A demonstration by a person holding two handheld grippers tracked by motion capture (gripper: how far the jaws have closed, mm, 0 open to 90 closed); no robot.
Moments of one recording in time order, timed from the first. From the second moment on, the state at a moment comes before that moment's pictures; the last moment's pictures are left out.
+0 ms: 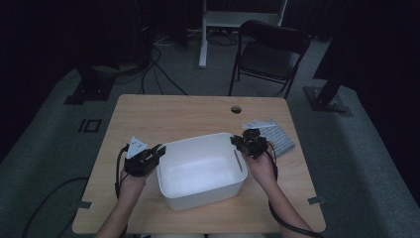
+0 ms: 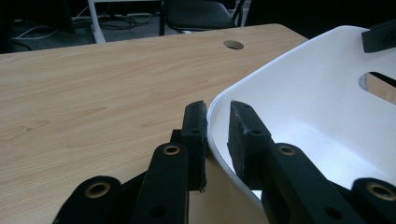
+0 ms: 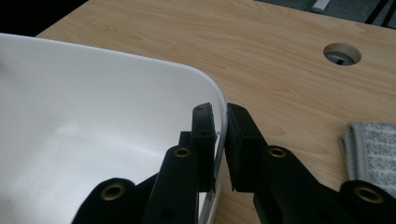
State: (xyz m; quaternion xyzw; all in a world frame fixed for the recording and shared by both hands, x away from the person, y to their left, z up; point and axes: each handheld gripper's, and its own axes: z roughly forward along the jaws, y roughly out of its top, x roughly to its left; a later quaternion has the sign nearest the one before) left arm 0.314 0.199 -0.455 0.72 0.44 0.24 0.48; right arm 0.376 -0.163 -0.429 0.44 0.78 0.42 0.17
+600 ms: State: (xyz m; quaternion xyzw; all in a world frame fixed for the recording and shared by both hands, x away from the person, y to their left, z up) left arm 0.324 0.198 -0.453 0.72 0.44 0.23 0.48; right arm 0.368 -0.171 -0.432 0.44 0.77 0.44 0.14
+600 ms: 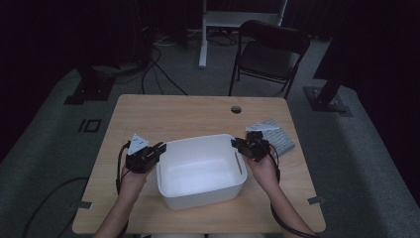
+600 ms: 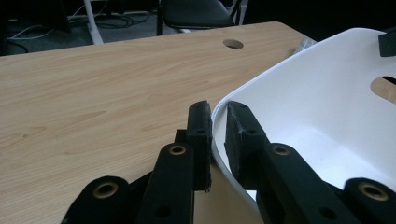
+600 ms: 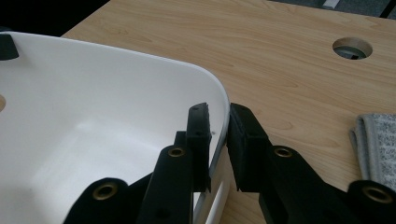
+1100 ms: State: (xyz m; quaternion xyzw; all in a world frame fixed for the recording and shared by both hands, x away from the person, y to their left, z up) left arm 0.325 0.199 -0.454 0.73 0.43 0.23 0.48; right arm 0.367 -0.172 -0.431 0.44 0.77 0.43 0.15
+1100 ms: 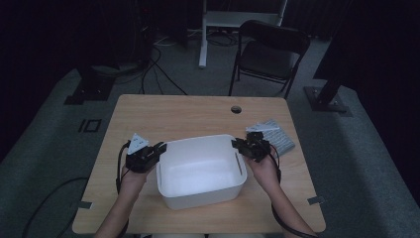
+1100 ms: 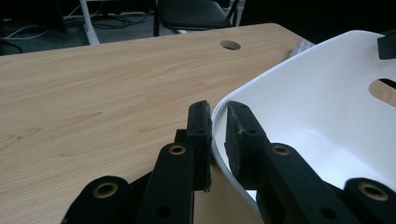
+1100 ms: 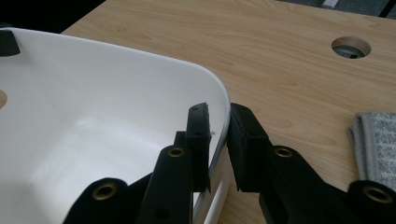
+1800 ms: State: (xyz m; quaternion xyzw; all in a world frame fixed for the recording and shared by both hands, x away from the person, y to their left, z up) left arm 0.325 0.207 -0.453 0.73 0.43 0.21 0.49; right arm 0.347 -0.201 -0.403 0.41 0.76 0.48 0.15
